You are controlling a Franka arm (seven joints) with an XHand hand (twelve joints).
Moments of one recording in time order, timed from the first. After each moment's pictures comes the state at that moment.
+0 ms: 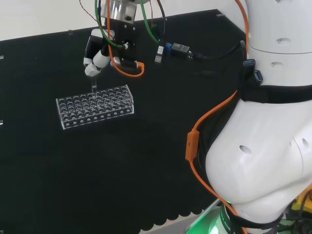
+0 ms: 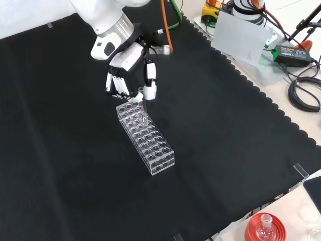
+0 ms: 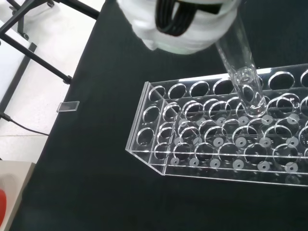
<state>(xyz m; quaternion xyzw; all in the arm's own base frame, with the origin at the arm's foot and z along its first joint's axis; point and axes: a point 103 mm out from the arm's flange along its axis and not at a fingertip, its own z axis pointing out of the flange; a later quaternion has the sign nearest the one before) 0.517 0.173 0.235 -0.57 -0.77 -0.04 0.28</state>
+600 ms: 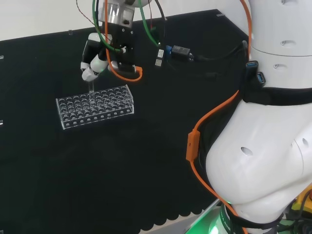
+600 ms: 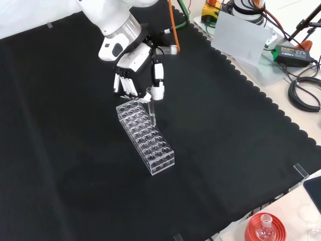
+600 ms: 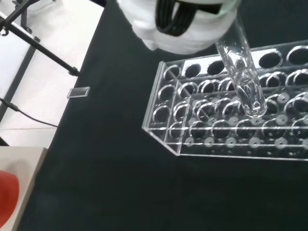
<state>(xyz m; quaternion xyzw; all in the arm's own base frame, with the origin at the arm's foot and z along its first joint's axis) 0.497 0.187 0.233 -0.57 -0.77 -0.03 0.28</state>
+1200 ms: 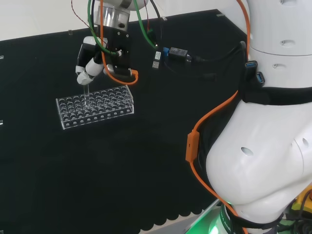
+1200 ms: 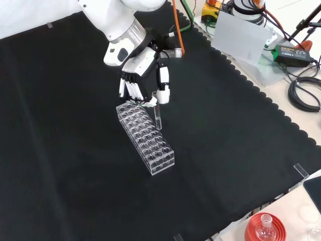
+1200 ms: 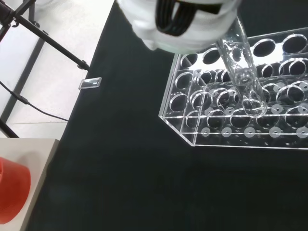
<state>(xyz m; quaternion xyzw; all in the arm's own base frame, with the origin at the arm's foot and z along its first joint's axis) 0.493 0.200 0.229 -0.56 -0.78 -0.03 0.29</state>
